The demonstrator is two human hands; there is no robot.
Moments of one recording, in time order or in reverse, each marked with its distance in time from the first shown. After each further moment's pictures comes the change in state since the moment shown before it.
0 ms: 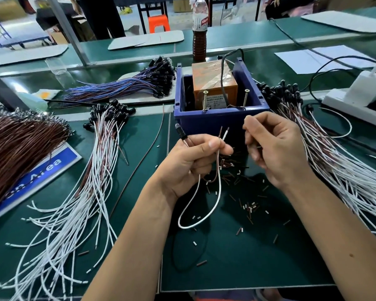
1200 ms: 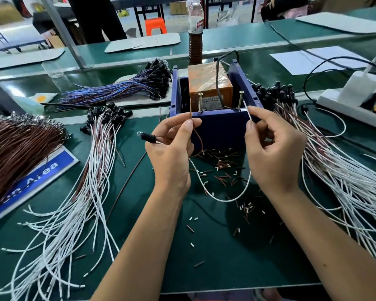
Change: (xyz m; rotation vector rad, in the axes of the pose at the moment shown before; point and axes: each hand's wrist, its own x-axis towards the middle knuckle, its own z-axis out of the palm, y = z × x) left_hand 0.007 0.002 0.022 0.045 0.723 0.524; right_hand -0.008 0.005 0.011 -0.658 0.380 -0.569
